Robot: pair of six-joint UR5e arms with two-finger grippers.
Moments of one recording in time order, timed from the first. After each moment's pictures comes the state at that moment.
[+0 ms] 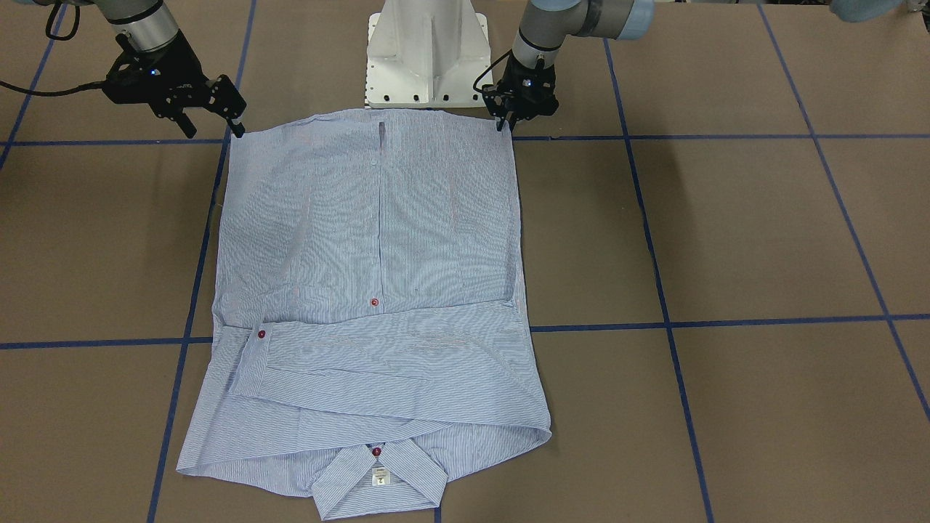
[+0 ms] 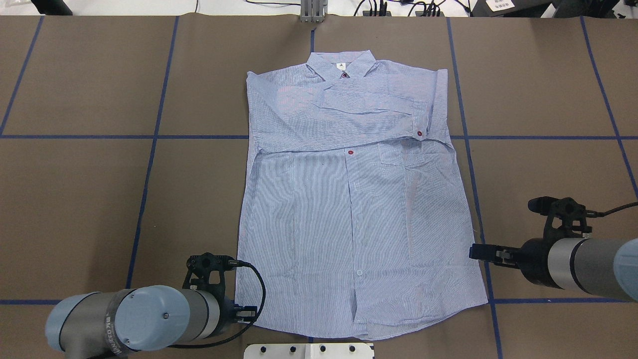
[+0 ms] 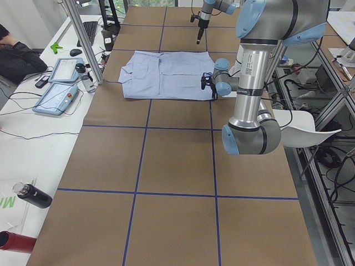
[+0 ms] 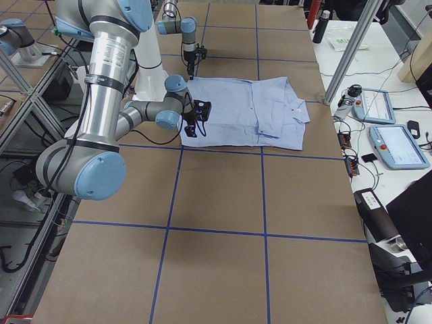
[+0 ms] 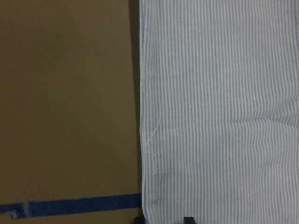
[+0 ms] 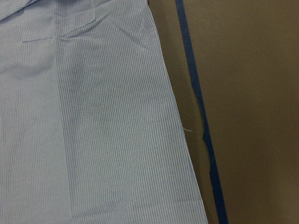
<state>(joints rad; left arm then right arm) -0.12 -1.84 -1.97 -1.88 -1.64 -1.48 0.35 -1.86 2.23 -1.01 1.65 1.54</state>
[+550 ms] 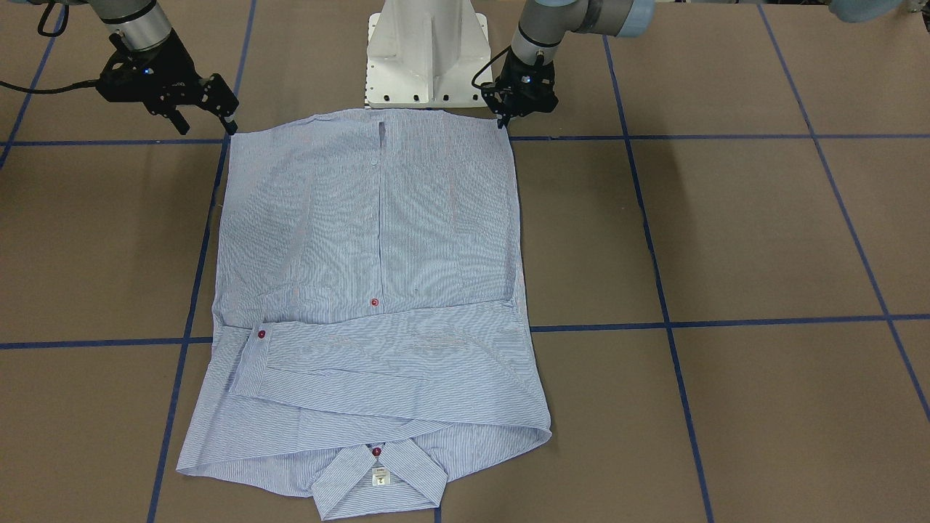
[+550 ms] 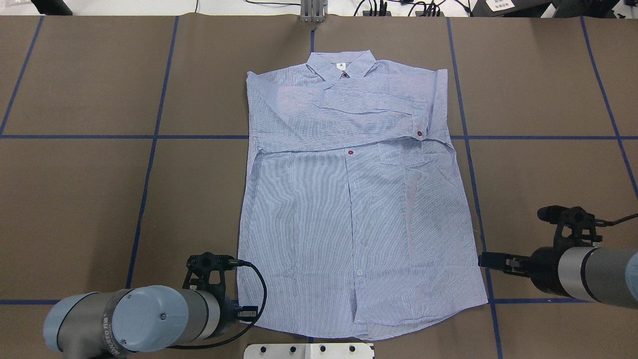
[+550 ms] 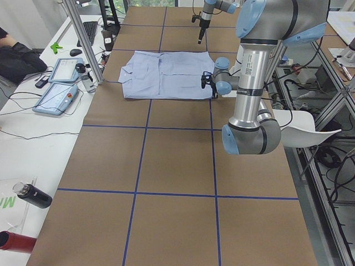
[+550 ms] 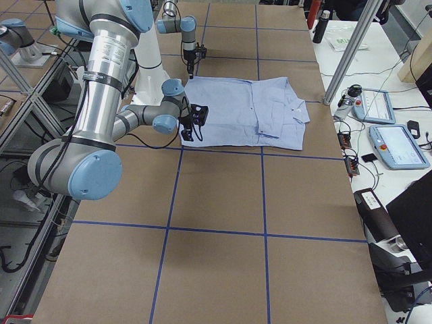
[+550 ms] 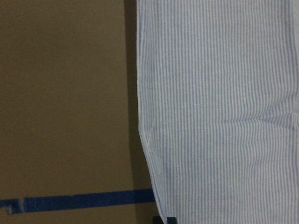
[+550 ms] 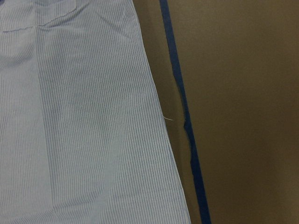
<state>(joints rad) -0.12 -1.84 -1.98 -1.88 -1.64 -1.48 0.32 -1.92 2.22 -0.93 1.64 1.57</state>
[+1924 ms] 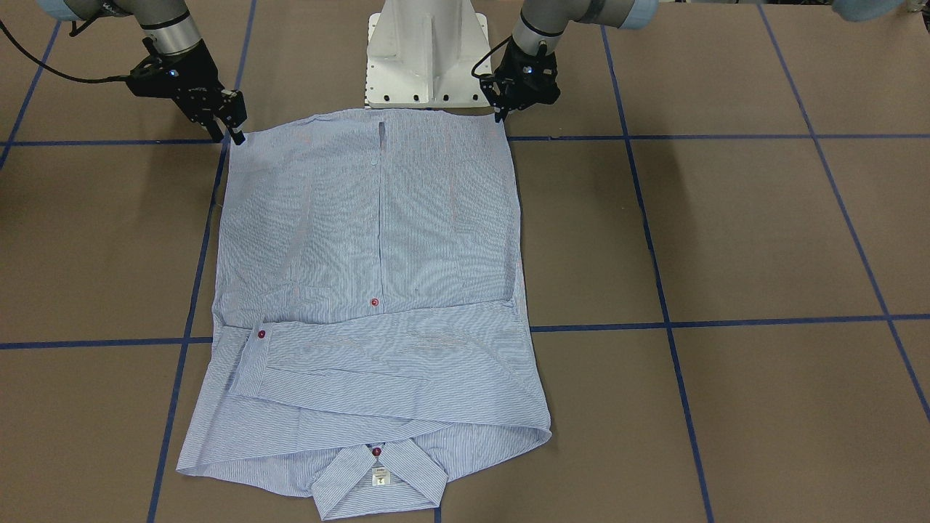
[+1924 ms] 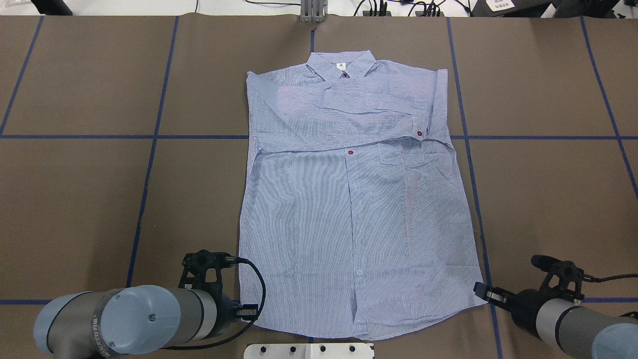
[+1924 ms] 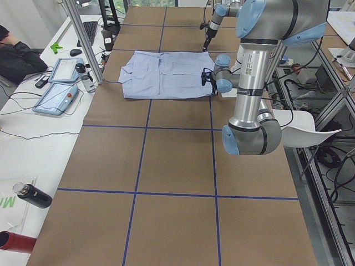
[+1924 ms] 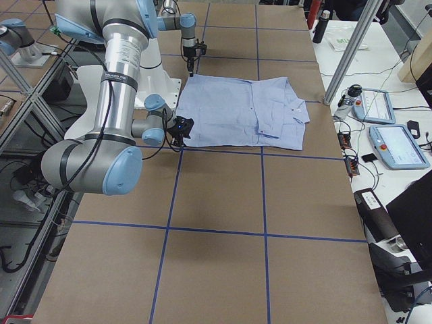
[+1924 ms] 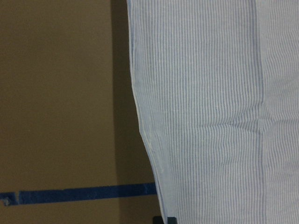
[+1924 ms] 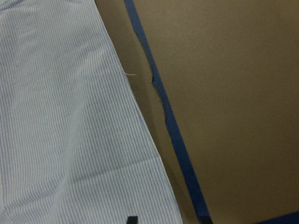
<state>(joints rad) -0.13 -1.83 -2.02 -1.88 -1.63 -1.50 0.01 -1.94 2.10 -0.82 1.25 1.90</state>
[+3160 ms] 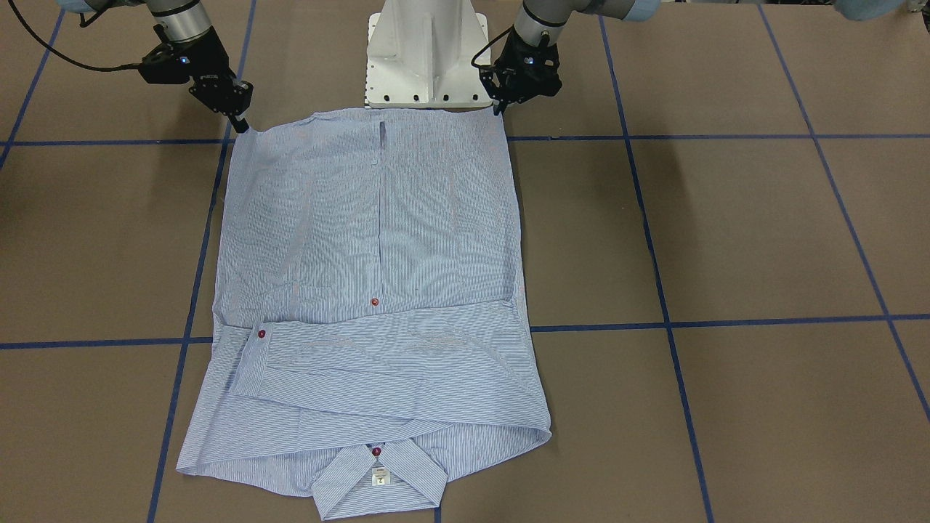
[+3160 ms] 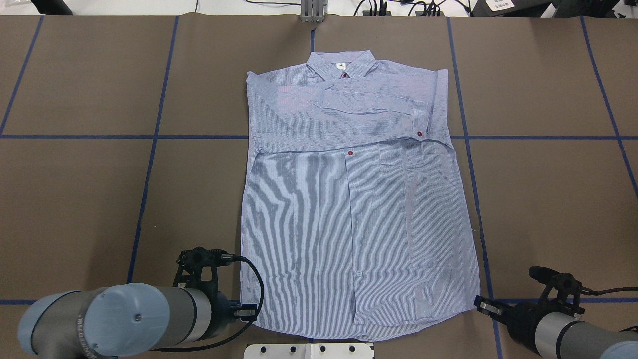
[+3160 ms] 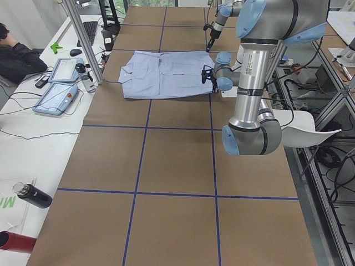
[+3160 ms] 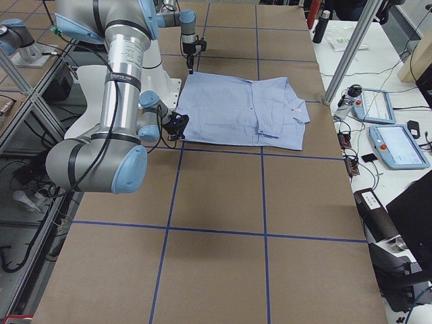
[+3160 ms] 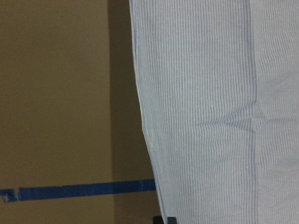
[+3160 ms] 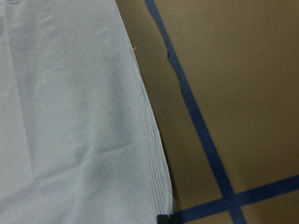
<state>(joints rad) -0.13 -1.82 -2.11 -1.83 -1.65 -1.49 -0.04 -1.97 2.19 -0.82 1.23 1.95</state>
